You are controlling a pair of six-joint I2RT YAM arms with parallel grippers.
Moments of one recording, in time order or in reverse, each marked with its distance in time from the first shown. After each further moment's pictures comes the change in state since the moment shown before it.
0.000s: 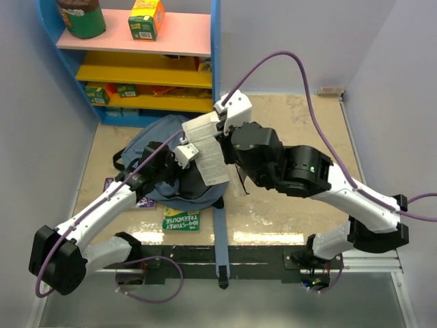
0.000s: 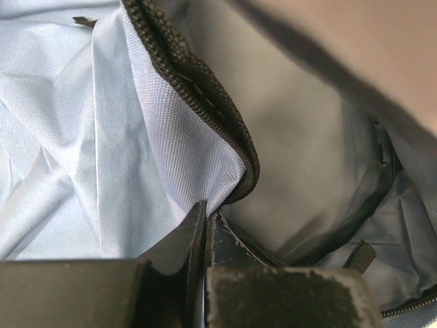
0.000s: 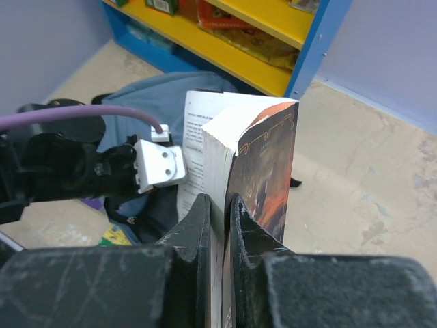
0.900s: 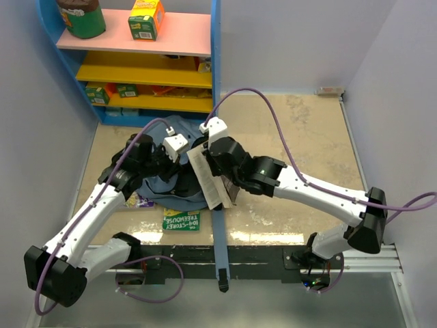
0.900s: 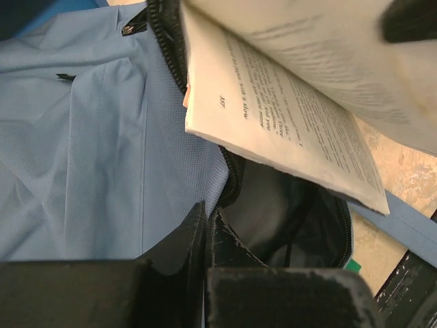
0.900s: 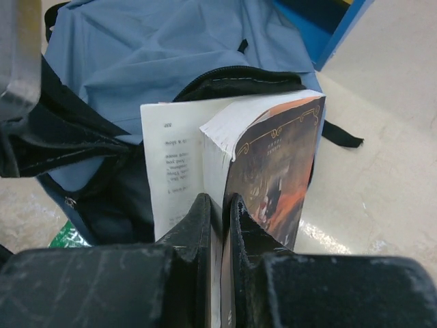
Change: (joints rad) left arm 0.106 -0.088 0.108 -0.130 0.289 -0.071; right arm -0.166 -0.010 -0.547 0.379 -0.276 0.082
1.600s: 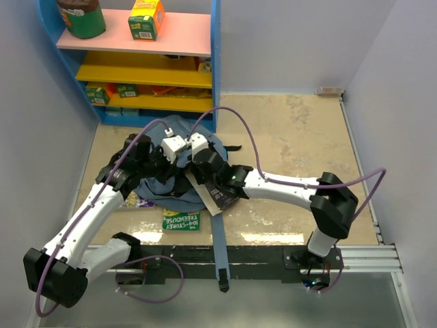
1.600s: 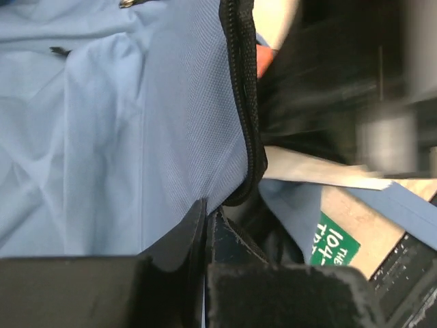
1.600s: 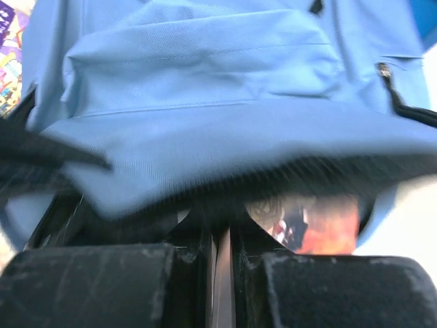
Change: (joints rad) left arm 0.020 -0.010 0.018 -0.089 -0.006 0.027; right arm -0.029 0.243 -0.157 0.379 -0.146 -0.022
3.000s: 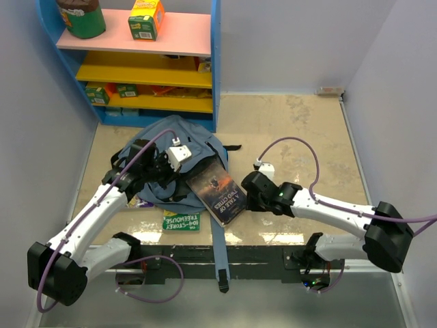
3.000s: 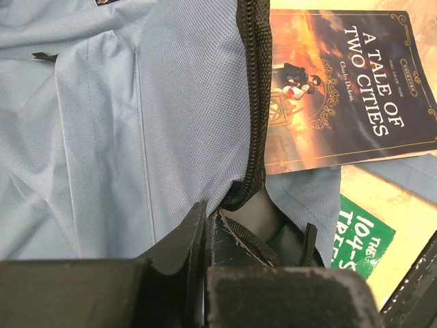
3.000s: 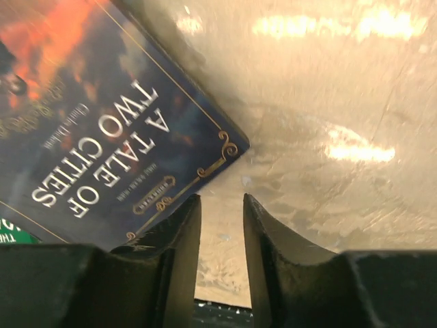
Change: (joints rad) left arm -0.017 0.015 -0.085 0.053 -0.001 0.135; right arm -0.134 -0.443 -0.472 -0.455 -0.006 0.637
